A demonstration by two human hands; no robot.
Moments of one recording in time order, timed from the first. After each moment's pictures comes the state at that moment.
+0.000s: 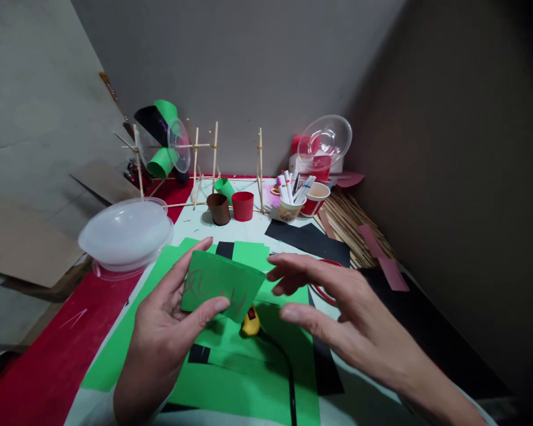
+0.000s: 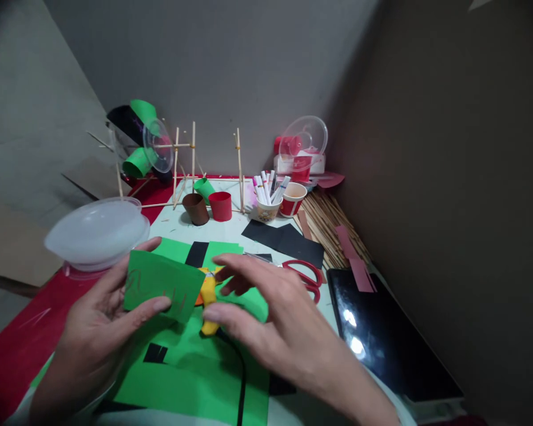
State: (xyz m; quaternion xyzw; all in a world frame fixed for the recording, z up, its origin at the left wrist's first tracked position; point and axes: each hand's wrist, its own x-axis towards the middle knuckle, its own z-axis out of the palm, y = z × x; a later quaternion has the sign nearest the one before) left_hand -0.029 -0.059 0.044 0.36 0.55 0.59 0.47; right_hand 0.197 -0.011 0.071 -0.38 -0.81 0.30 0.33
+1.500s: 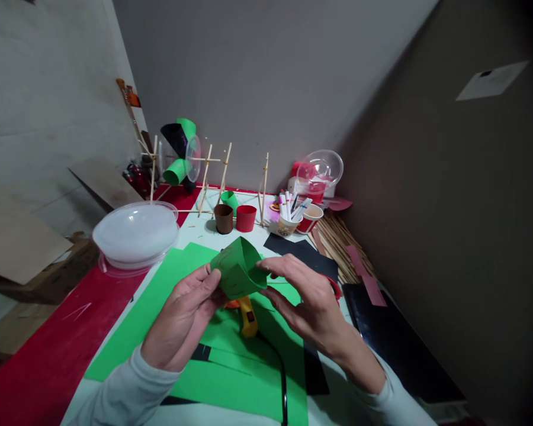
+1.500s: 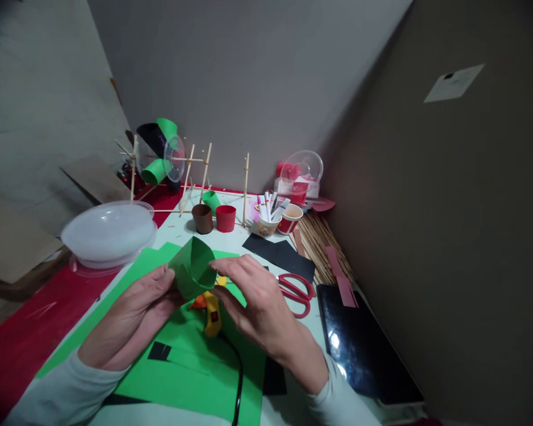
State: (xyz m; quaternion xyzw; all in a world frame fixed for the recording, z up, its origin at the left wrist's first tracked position) left_hand -0.033 -0.043 0.040 0.24 0.35 0.62 0.66; right_hand 0.165 0.005 0.058 -0.22 -0.88 0.13 0.41
